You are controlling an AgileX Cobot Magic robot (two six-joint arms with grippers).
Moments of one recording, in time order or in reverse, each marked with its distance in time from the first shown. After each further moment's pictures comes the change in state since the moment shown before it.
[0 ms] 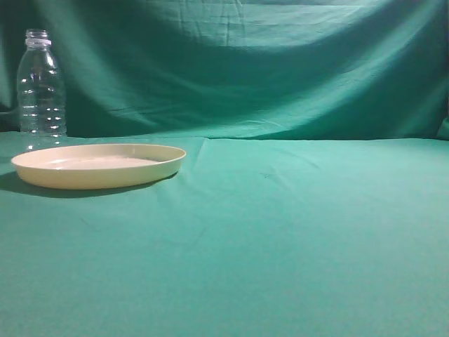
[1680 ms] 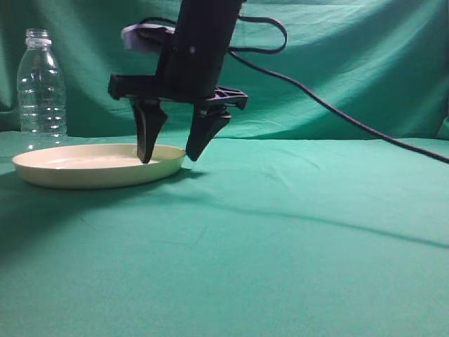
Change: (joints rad) left arm 0.000 0.000 0.000 0.000 0.000 0.000; right arm 0.468 1.408 -1.167 -0.228 -0.049 0.098
